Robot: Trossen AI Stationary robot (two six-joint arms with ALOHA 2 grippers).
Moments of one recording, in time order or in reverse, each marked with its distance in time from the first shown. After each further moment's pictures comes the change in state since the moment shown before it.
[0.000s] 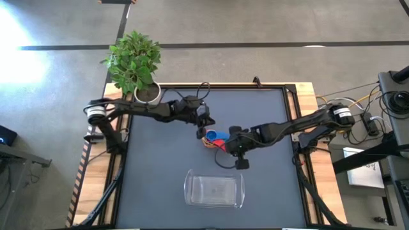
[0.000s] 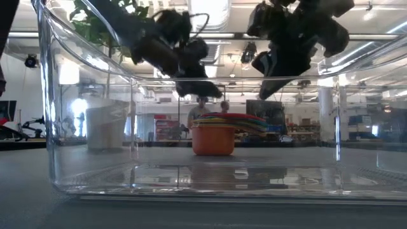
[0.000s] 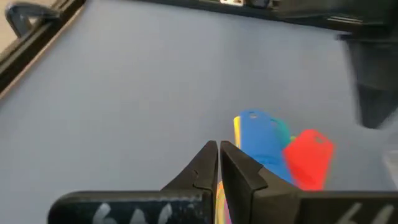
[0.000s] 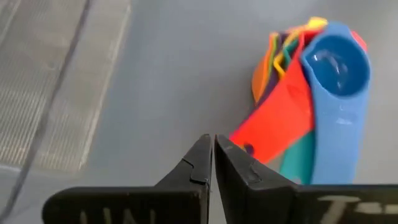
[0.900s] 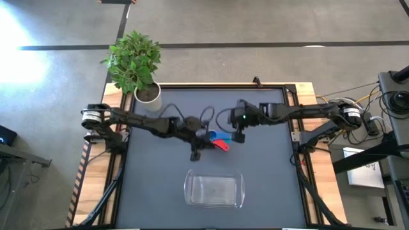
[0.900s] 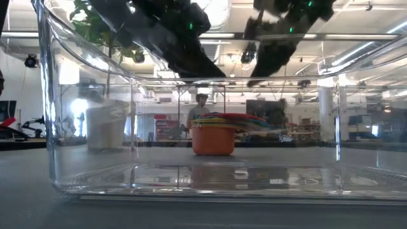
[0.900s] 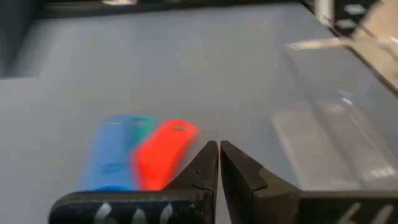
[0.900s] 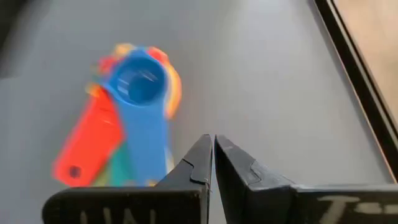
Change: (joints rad) left arm -0.231 -0.043 -0.024 -0.033 0.022 0.084; right arm -0.278 -0.112 0.021 -0.013 0.081 -0.019
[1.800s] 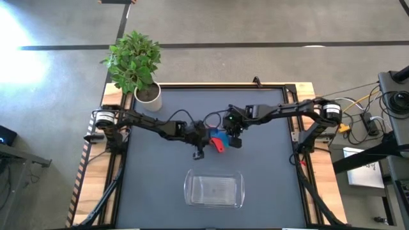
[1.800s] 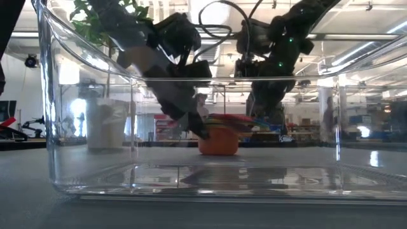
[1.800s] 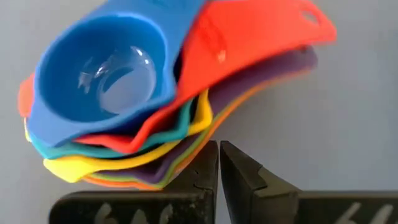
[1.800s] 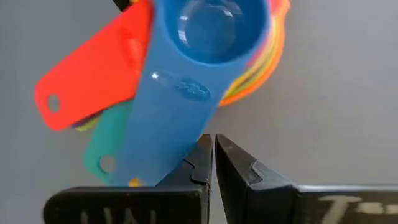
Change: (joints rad) left arm 0.006 0.157 0.002 -0.129 -0.239 -0.111; right arm -0.080 0.242 -0.007 0.034 -0.265 -0.040
